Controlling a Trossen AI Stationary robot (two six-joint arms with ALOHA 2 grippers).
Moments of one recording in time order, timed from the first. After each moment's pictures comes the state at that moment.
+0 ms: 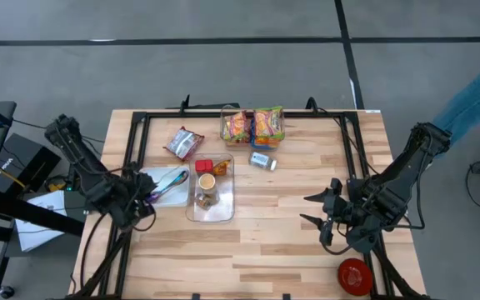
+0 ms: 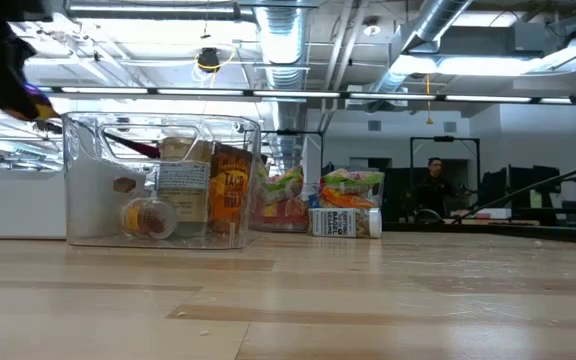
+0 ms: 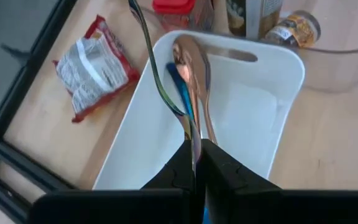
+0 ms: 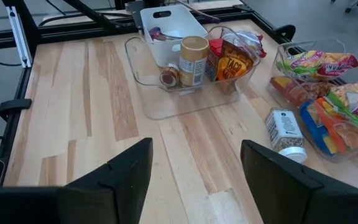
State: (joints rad) left arm -0.88 0.91 0.72 -1.42 -0.72 -1.21; right arm 0.86 1.17 1.01 -0.78 0.94 0.82
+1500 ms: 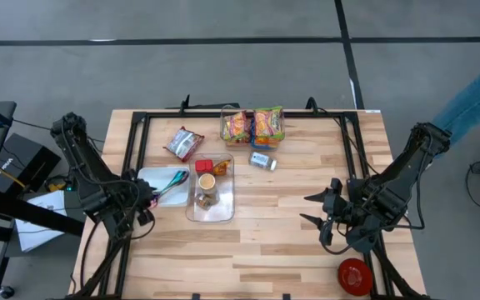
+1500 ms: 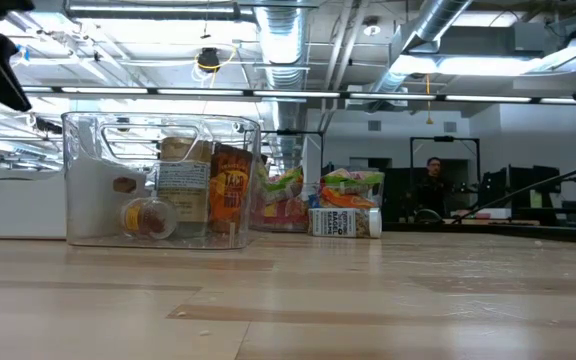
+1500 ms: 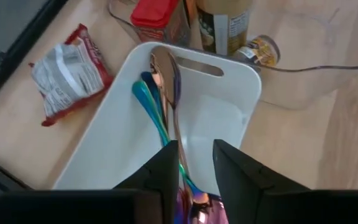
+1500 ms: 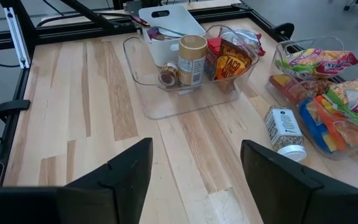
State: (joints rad) left arm -1.04 0.98 0.72 -1.40 -0.77 -1.44; right arm 0.86 1.17 1.01 -0.79 0.95 0.83
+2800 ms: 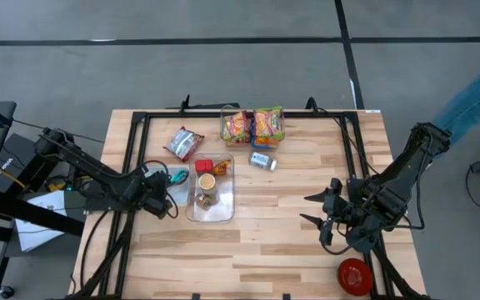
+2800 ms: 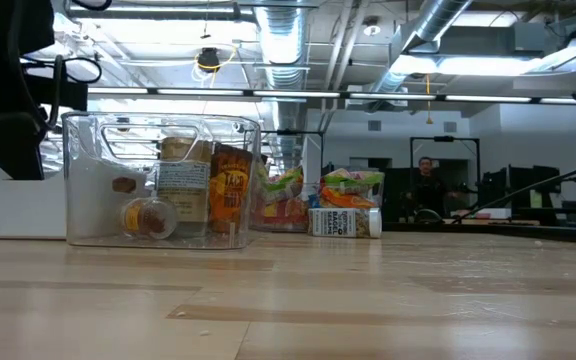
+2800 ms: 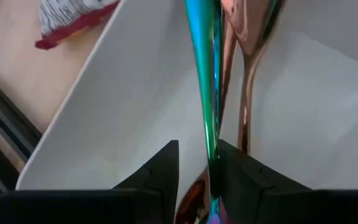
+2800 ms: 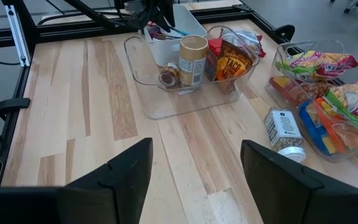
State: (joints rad) left arm -0.46 1.09 0.54 -1.06 -0.53 -1.05; right arm 0.86 1.17 1.01 -0.78 0.94 0.81
